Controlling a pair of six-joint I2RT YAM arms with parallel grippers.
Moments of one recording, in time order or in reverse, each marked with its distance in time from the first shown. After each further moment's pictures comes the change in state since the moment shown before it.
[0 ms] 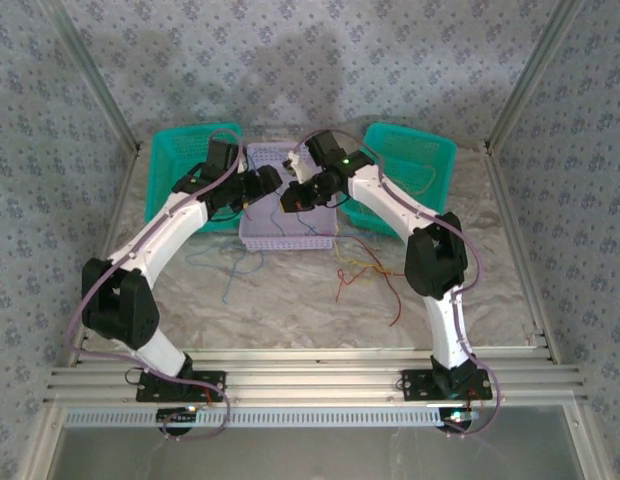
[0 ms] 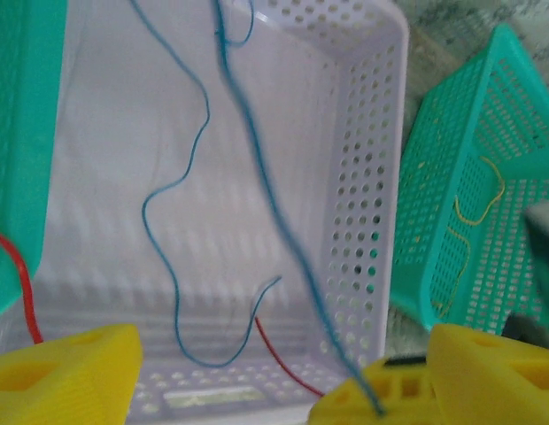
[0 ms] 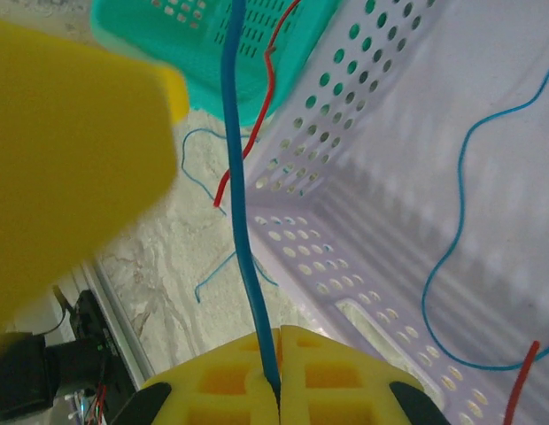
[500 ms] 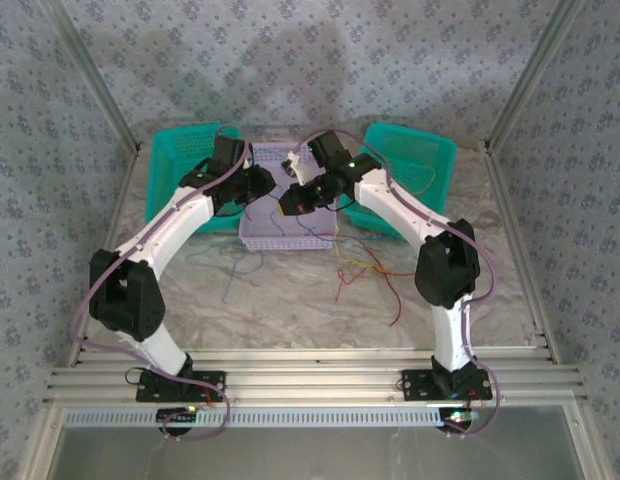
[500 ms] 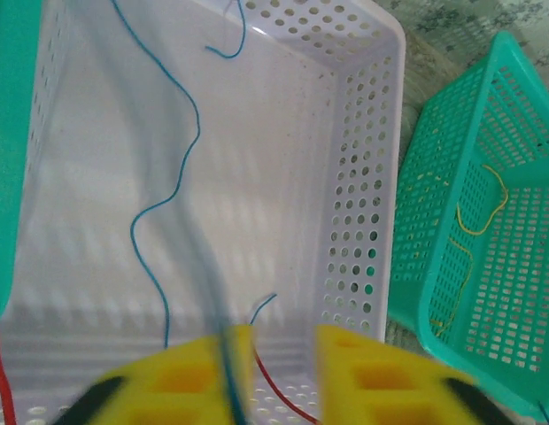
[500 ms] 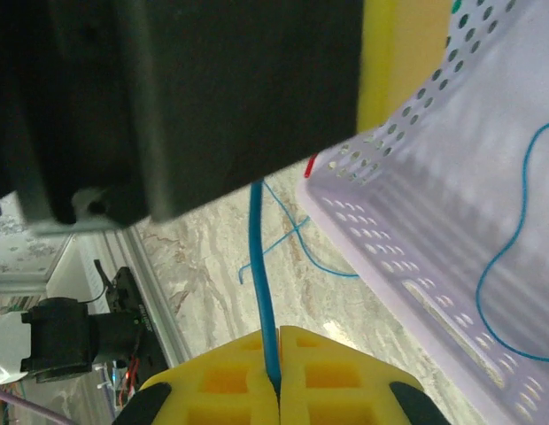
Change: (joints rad) left arm -0.011 0.051 0.038 0.006 -0.013 0.006; right arm 0.015 -0.105 -0.085 0.037 -0.058 -0.011
